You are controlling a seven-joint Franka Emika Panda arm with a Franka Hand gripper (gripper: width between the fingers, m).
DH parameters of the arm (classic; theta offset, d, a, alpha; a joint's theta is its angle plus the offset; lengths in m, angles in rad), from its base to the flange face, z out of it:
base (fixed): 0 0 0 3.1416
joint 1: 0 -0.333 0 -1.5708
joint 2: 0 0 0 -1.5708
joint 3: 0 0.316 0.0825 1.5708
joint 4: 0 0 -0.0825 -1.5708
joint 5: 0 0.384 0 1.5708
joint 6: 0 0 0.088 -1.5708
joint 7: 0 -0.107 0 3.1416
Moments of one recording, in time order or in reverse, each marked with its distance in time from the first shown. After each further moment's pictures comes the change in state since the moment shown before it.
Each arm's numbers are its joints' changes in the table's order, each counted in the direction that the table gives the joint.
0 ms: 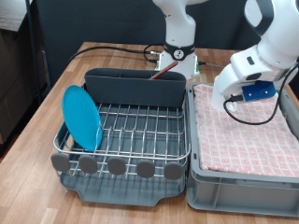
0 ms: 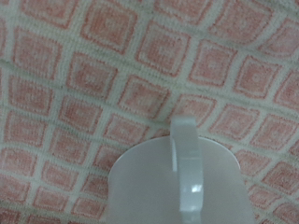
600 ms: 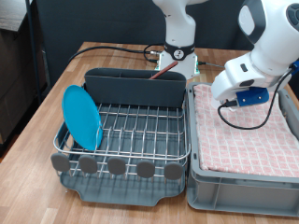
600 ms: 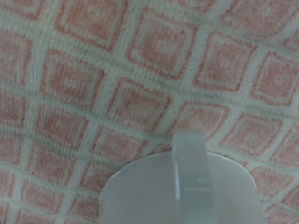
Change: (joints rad) arm 0.001 -0.010 -0.004 -0.052 0.012 0.063 0.001
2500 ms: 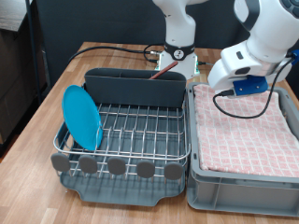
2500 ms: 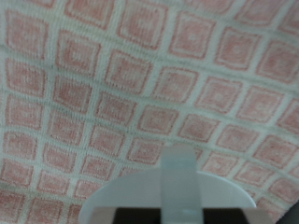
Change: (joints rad) arm 0.001 0.084 -0.028 0.006 0.015 -0.043 -0.024
